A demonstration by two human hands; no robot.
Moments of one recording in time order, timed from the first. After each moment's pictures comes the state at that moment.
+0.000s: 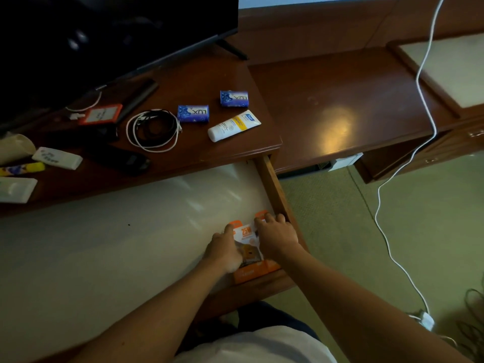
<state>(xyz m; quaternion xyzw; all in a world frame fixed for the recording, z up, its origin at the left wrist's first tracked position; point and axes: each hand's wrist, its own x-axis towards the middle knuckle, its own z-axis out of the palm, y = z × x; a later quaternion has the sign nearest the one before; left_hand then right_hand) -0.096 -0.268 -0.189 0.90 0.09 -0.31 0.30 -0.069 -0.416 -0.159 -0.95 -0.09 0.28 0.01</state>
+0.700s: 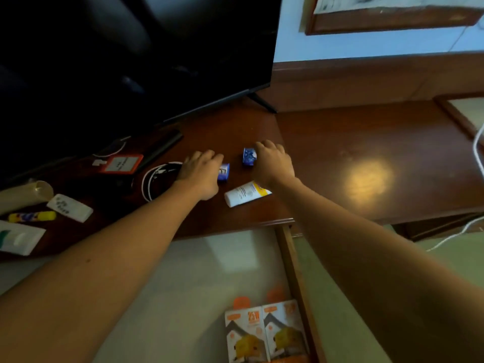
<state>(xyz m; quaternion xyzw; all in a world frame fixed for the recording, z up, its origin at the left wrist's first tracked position) 0.191 -0.182 -0.069 1.00 -0.01 -0.09 -0.01 0.231 -0.361 -0.066 -0.98 -0.13 0.05 0.15</state>
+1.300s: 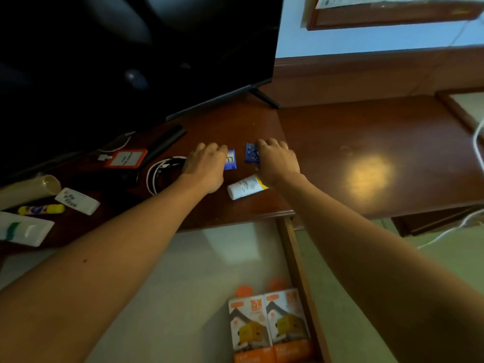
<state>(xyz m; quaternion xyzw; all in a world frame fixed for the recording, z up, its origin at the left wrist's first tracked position) 0.172 -0.194 -0.052 1.00 -0.03 -0.04 0.00 0.207 -0.371 -0.055 -0.98 -0.15 0.04 0.10</state>
